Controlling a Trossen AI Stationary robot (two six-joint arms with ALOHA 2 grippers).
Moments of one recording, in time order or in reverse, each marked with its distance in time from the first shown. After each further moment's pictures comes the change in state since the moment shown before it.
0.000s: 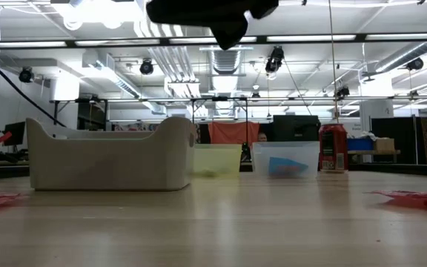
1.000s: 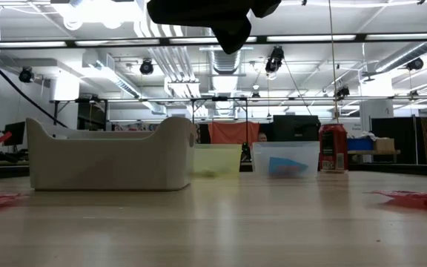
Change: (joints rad) left arm 0.003 0.045 -0.131 0.186 -0.097 -0.068; right arm 0.009 -0.002 0.002 -0.009 0.001 0.083
